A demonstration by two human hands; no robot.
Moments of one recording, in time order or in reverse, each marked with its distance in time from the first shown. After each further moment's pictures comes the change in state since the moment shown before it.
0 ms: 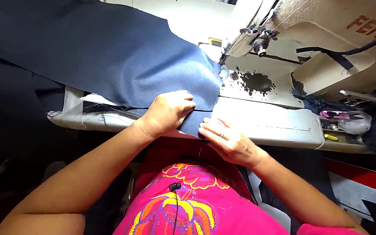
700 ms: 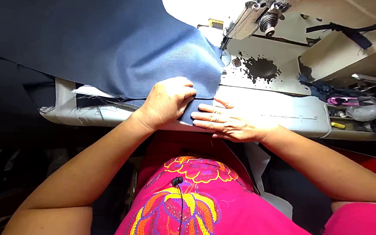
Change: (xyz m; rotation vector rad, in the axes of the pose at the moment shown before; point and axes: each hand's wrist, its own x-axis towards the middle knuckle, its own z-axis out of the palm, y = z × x) left_hand 0.007 -0.002 -0.001 -0.006 -0.014 -0.022; right_hand 0.017 0.042 -0.015 0.015 -0.379 -0.233
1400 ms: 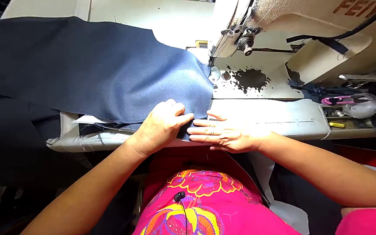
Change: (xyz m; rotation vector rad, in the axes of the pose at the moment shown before) left_hand -0.008 0.003 -0.007 0.094 -0.101 0.141; right_hand 0.001 -0.002 0.004 0.102 0.005 0.036
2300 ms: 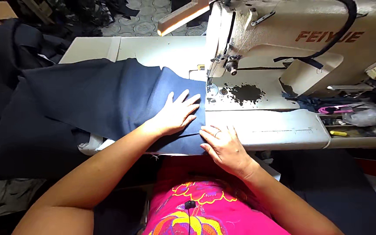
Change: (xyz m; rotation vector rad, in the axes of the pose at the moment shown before) left_hand 0.045 -0.033 0.005 0.027 -0.312 -0.128; right_hand 0.019 -0.055 0.028 -0.144 0.468 0.655
